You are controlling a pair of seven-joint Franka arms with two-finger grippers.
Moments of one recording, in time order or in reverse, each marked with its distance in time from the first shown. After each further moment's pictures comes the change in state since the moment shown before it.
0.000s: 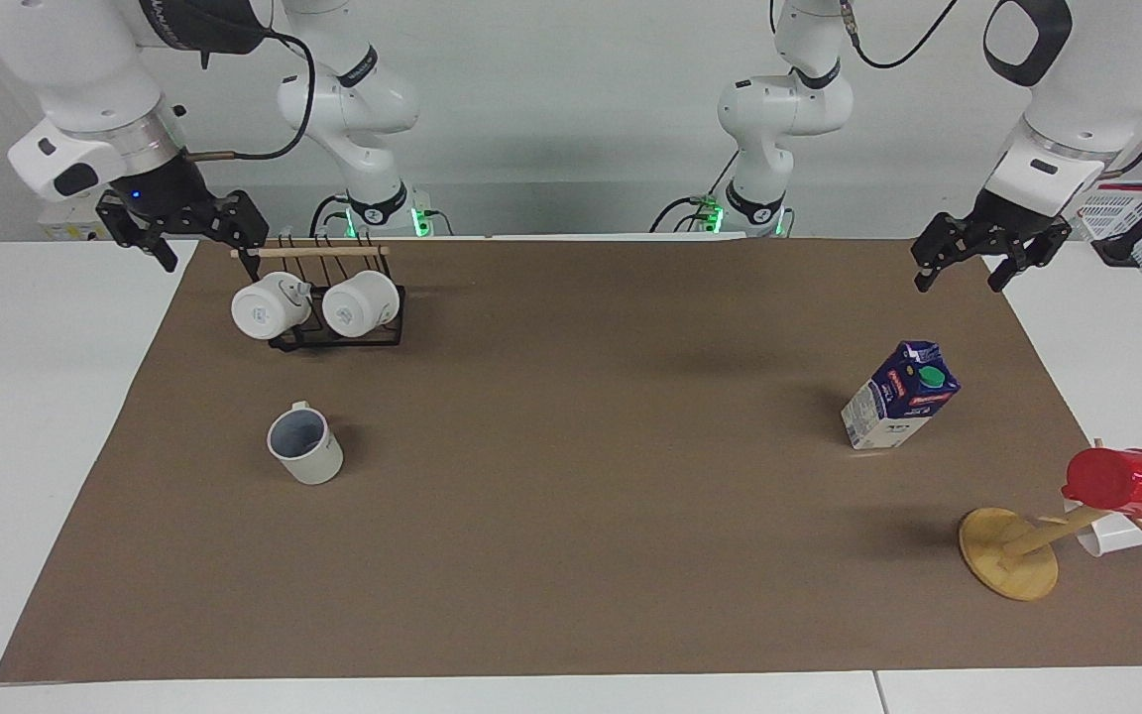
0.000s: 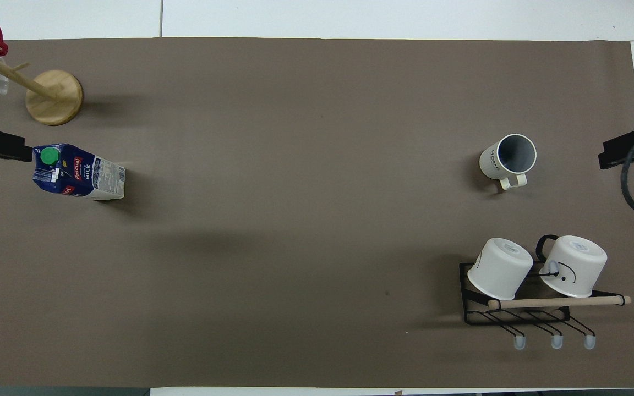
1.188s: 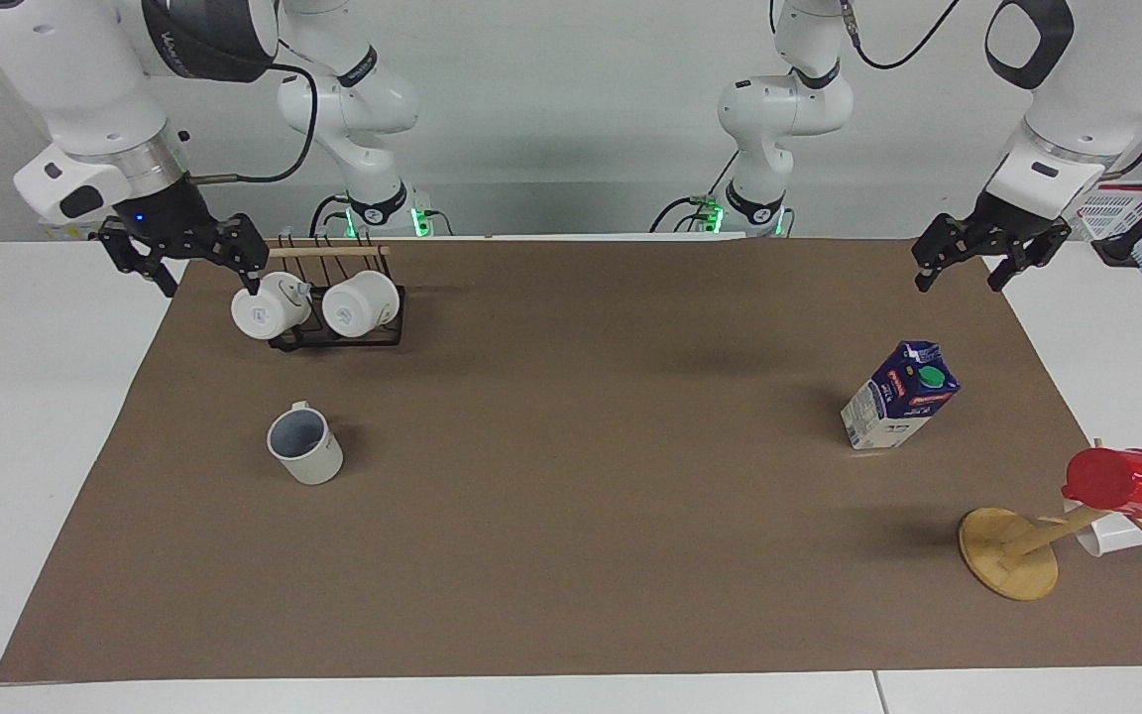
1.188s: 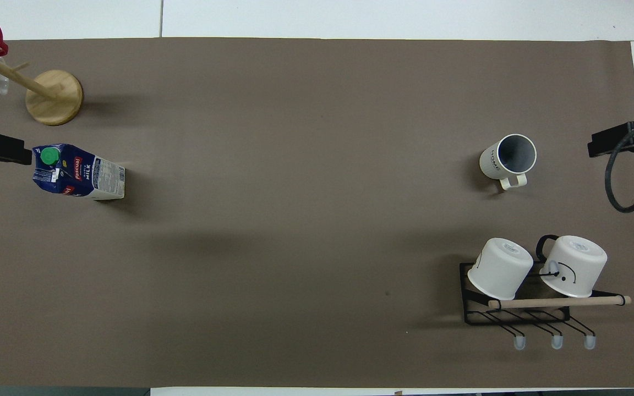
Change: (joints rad) left arm 0.002 0.000 0.005 -0.009 0.000 -0.006 0.000; right arm -0.011 -0.002 -0.001 -0.099 0.003 0.175 -0.091
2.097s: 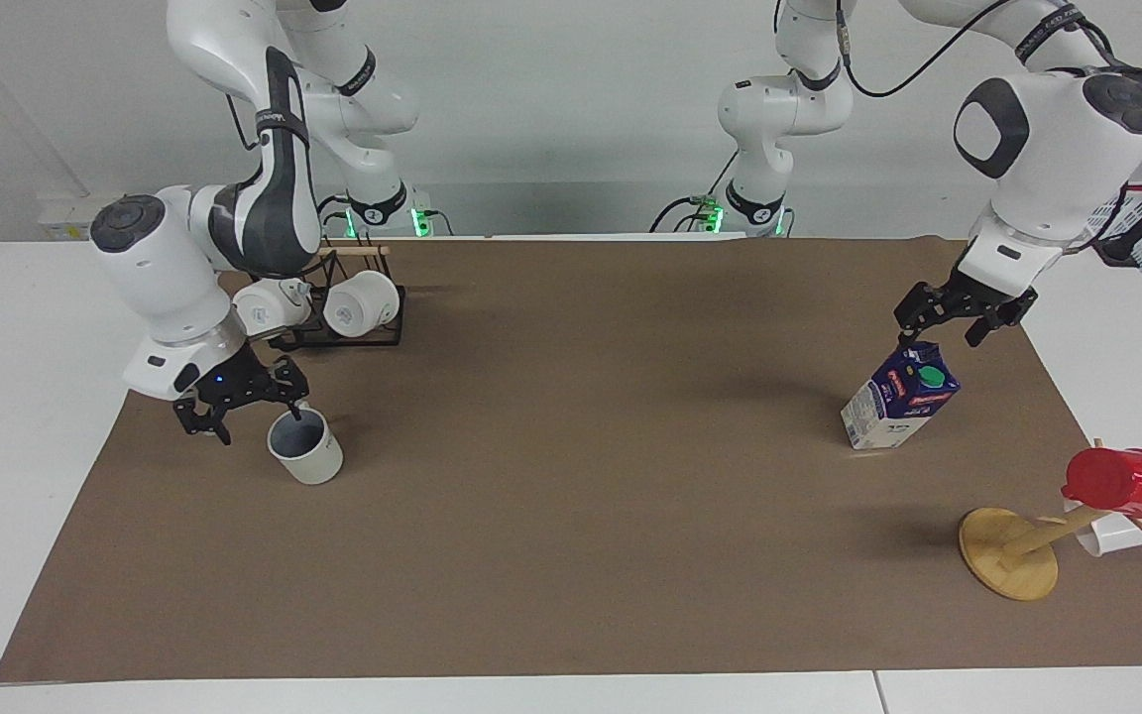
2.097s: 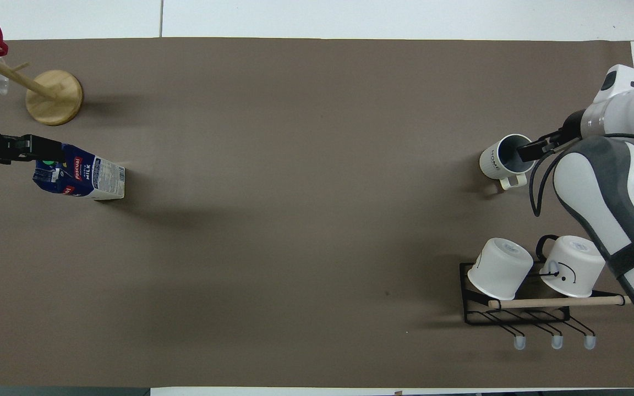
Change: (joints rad) left arm 0.016 0.053 0.003 -0.190 0.000 0.257 -0.001; right arm -0.028 0.169 0.002 -0.346 0.082 0.610 -0.384
